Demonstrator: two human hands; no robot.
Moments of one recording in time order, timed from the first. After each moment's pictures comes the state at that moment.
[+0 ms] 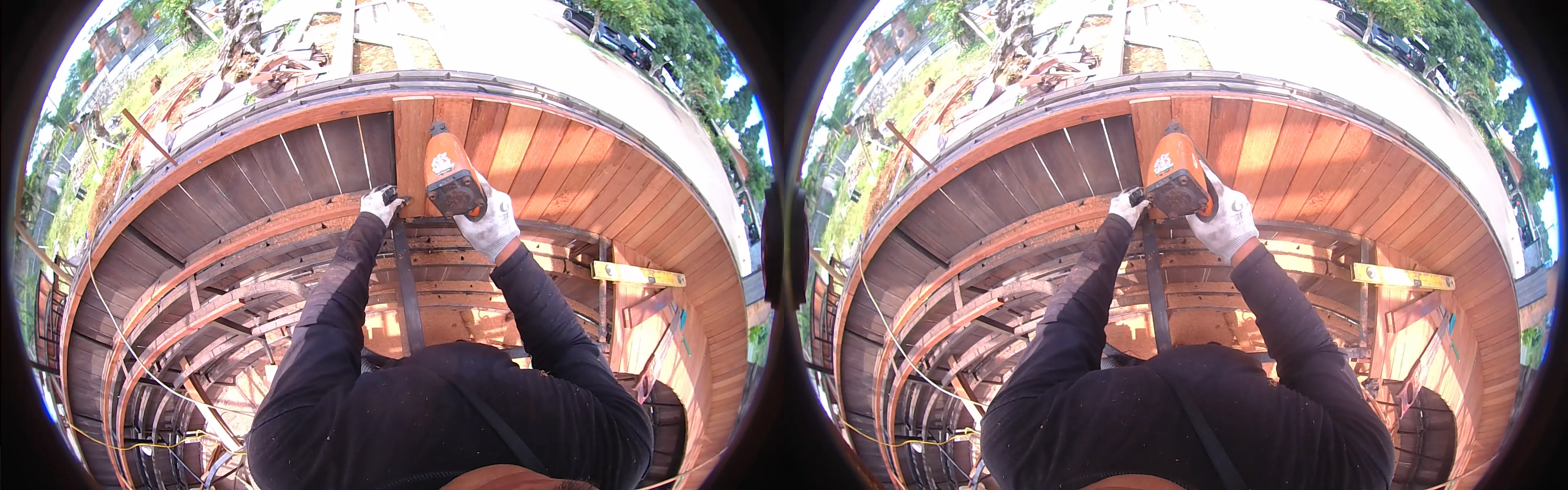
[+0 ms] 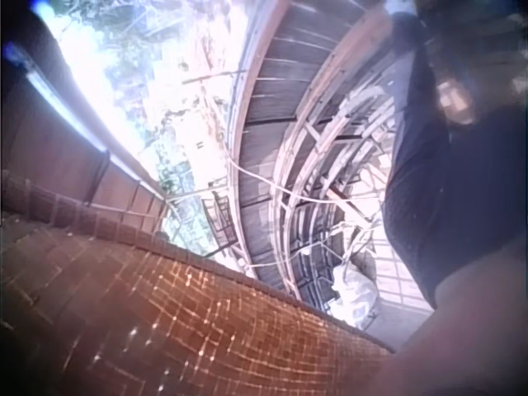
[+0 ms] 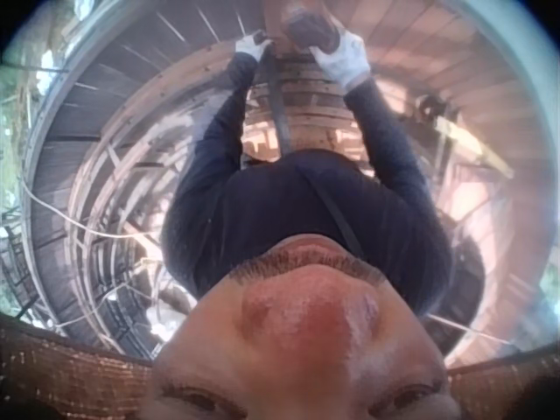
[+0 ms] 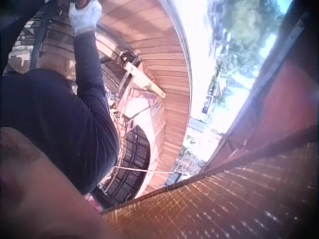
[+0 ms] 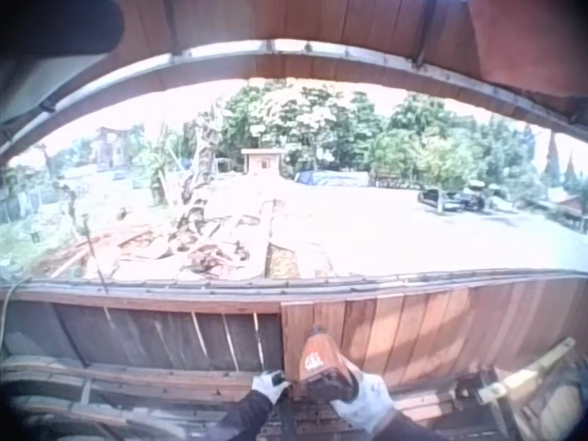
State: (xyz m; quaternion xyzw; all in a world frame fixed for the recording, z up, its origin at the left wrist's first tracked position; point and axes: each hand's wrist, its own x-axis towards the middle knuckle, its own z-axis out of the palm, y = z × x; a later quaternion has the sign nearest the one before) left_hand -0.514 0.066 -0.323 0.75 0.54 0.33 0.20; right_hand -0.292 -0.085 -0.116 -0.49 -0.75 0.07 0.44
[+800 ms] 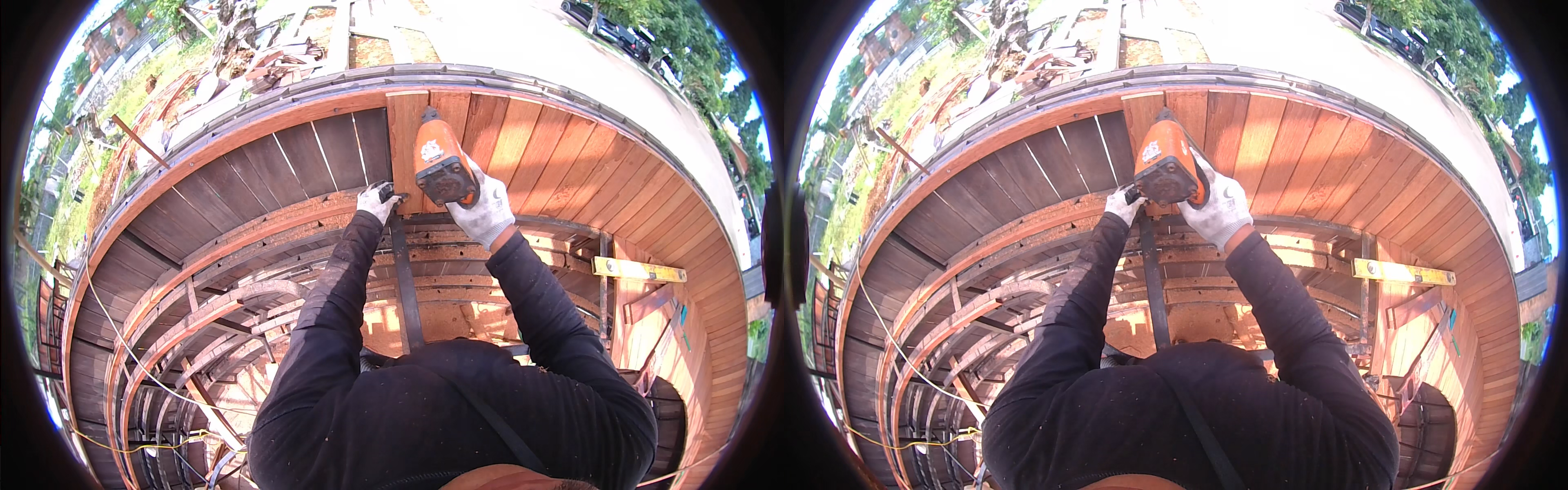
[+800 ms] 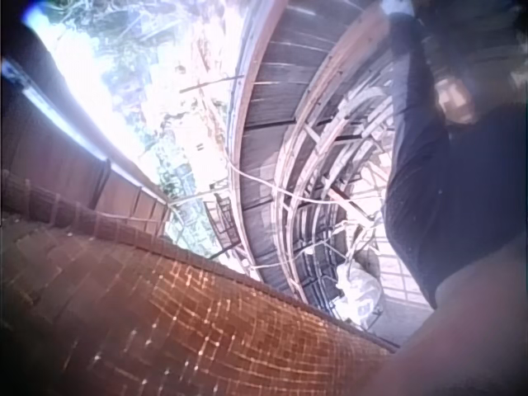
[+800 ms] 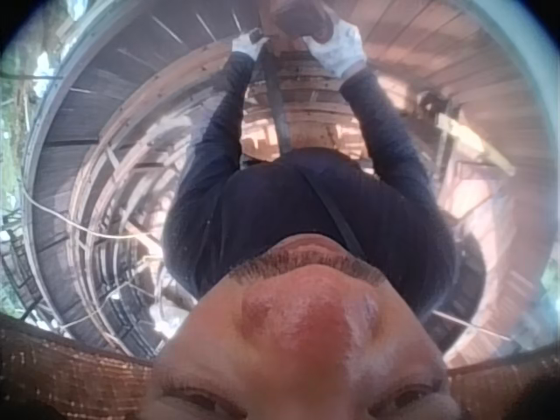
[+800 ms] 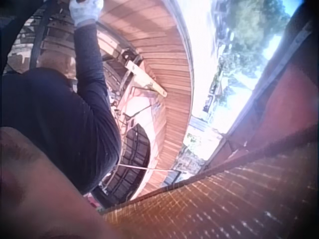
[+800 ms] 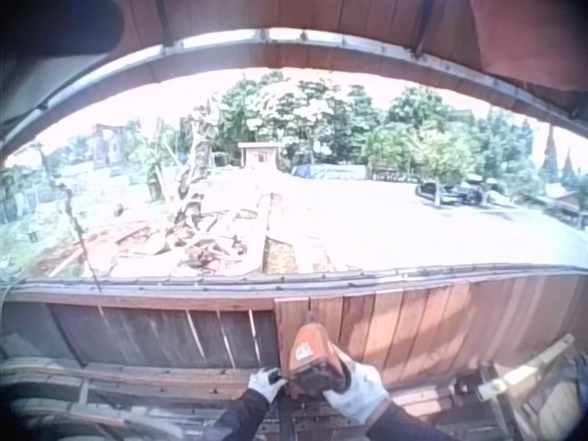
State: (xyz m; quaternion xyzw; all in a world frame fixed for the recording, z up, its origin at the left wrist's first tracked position) left_hand -0.517 0.068 -0.328 0.73 0.53 0.36 0.23; right_hand -0.295 -0.065 -0.119 -0.48 -0.75 0.05 0.44
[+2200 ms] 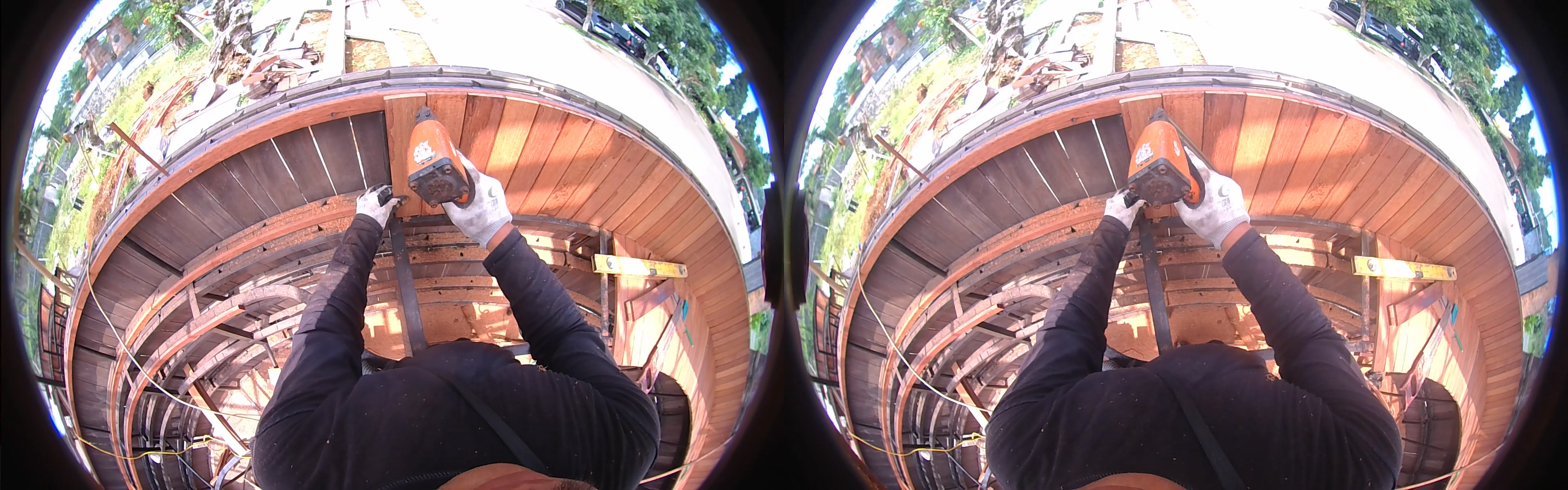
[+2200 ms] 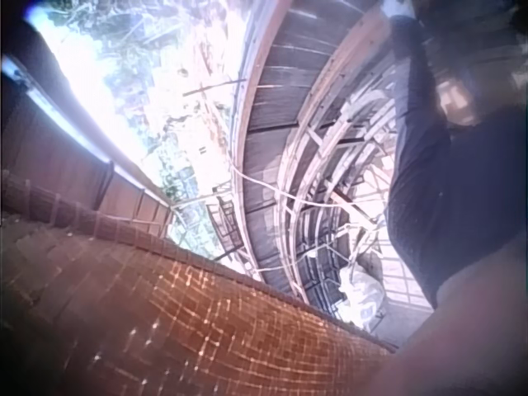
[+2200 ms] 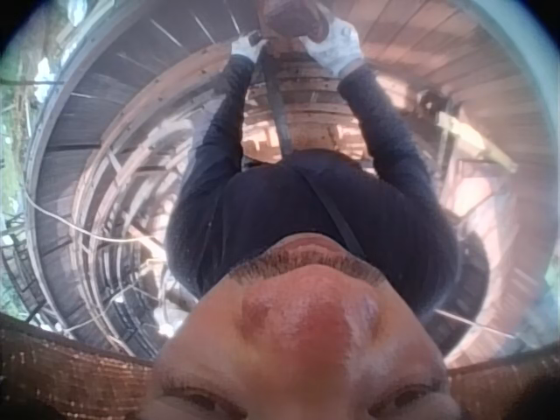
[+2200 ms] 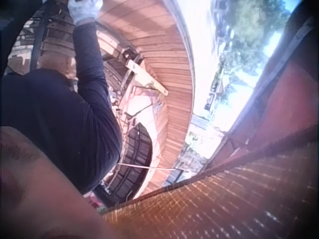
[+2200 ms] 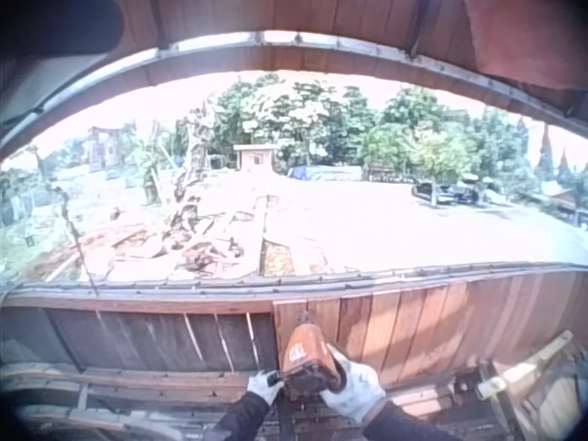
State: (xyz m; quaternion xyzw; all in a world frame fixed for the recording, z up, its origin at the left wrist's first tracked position) left_hand -0.518 0.067 -0.322 0.77 0.52 0.31 0.20; right_hand -0.301 -0.064 -0.112 -0.52 -0.73 0.10 0.43
